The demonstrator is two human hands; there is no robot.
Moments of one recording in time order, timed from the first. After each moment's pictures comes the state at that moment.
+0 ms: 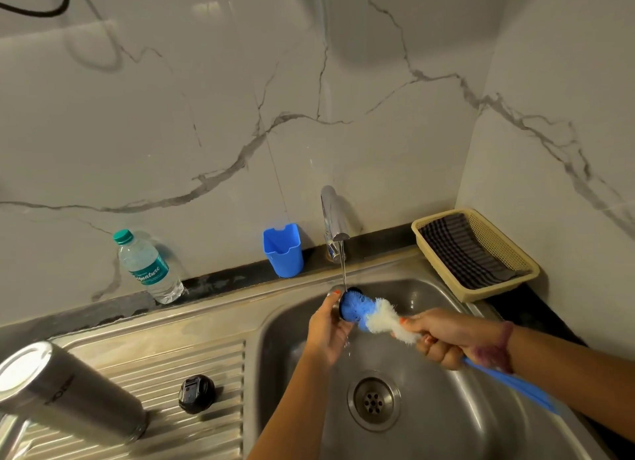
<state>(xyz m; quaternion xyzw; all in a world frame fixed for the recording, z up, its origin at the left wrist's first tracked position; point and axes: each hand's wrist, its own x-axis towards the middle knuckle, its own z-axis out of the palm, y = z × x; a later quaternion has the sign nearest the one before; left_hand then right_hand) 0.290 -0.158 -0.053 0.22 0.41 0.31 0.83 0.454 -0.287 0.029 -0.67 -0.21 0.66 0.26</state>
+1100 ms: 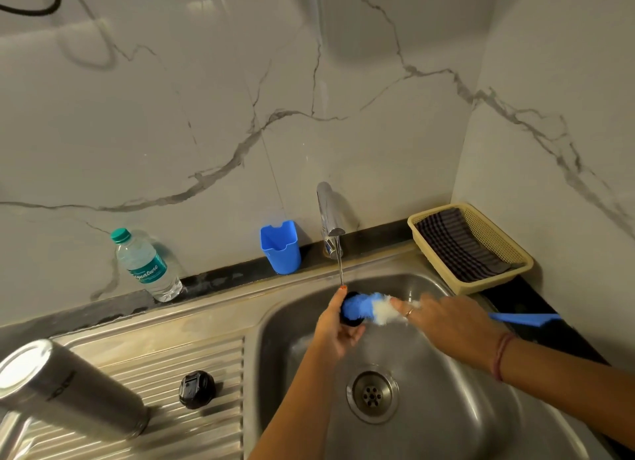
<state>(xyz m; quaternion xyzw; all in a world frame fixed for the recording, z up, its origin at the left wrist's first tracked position) 0.303 -0.165 -0.055 0.19 0.50 0.25 0.81 0.454 -0.312 0.025 -0.68 -0.72 -0.12 -0.05</state>
